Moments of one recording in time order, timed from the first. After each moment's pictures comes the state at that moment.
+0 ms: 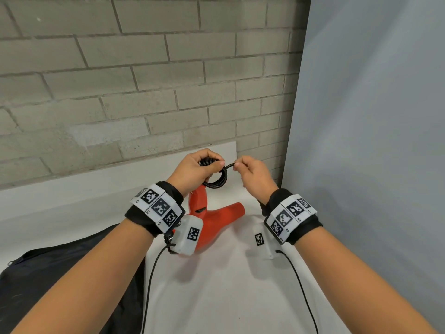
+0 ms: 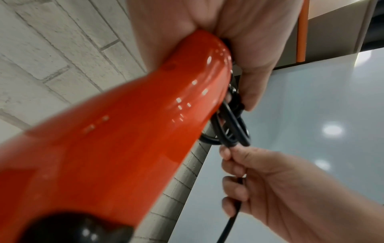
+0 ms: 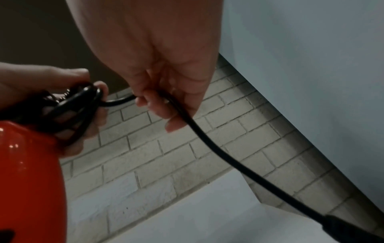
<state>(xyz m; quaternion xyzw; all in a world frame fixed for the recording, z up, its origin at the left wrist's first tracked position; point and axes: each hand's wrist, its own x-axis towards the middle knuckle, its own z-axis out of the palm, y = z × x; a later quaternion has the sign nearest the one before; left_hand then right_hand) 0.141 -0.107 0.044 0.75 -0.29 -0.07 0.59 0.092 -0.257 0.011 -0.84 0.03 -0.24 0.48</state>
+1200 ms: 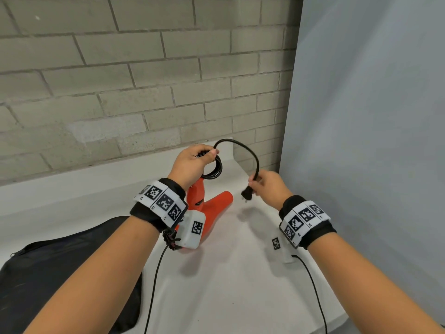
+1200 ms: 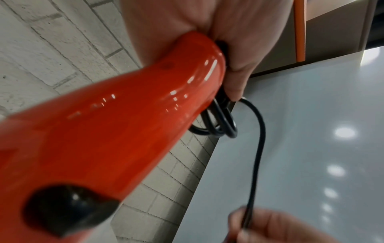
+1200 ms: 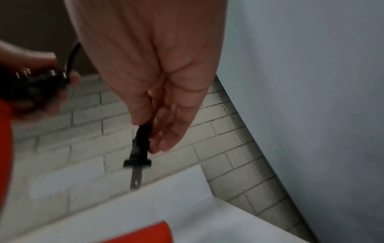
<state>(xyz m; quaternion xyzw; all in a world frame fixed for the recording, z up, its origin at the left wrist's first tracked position) 0.130 -0.114 0.041 0.78 -0.26 -0.01 0.58 0.062 -0.293 -0.023 -0.86 0.11 -0.14 0.48</state>
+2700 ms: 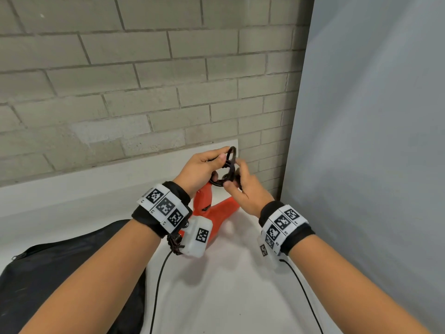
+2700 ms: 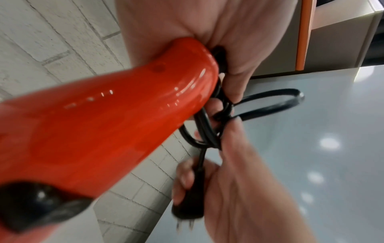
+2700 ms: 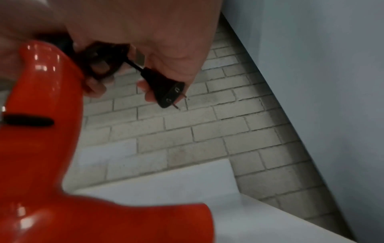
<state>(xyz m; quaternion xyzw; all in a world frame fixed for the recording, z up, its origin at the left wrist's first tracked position) 0.130 -0.113 0.043 0.71 -0.29 -0.11 0.63 0.085 -0.248 -0.022 -0.88 -0.07 -0.22 0.42</state>
